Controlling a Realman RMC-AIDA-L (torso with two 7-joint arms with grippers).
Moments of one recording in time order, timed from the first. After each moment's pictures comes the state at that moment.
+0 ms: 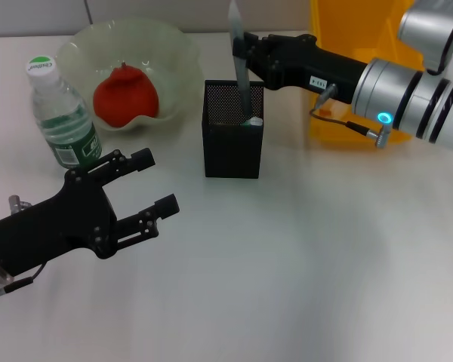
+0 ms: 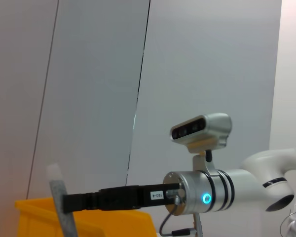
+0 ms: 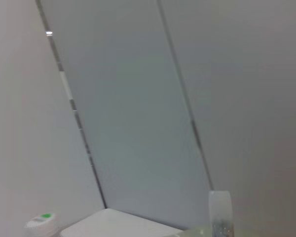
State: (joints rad) left arm -0.38 -2.07 0.53 0.33 1.86 1.81 -0.85; right arm 0.80 2.09 -1.00 -0.19 -1.26 -1.12 1.06
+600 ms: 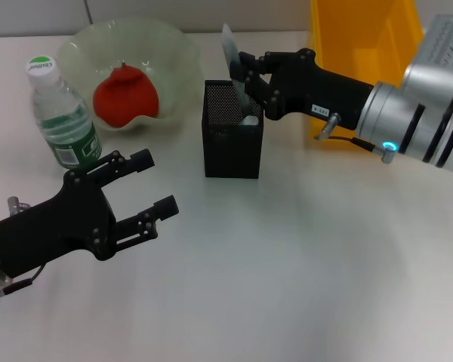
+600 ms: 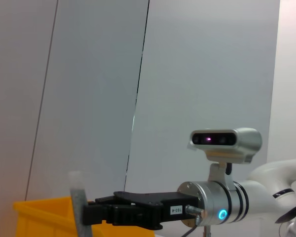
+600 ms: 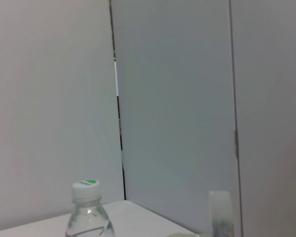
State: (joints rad) left arm -0.37 -2.07 0.53 0.33 1.86 1.82 -0.85; right arm 0.77 2.09 -1.00 -0.15 -1.27 -1.22 0.80
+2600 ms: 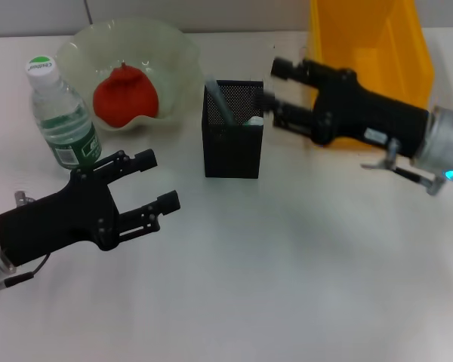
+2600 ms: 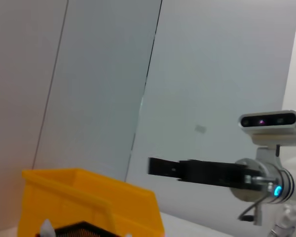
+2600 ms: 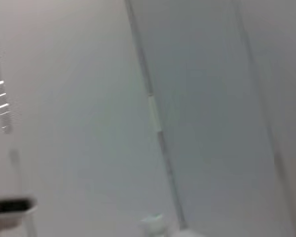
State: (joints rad) left arm -0.40 -2.06 0.54 0.34 1.88 1.76 -0.95; right arm 0.58 2.08 -1.00 -0.35 -1.35 -1.49 1.04
